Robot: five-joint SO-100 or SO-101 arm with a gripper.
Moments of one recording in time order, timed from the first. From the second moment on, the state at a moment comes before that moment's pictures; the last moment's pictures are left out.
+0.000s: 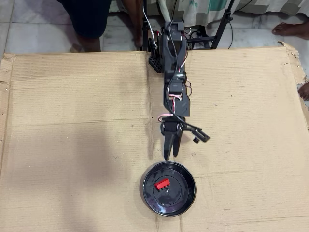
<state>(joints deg) 3.4 91.4 105.0 20.1 19.9</state>
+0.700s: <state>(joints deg) 2.2 121.5 139.6 20.3 19.9</state>
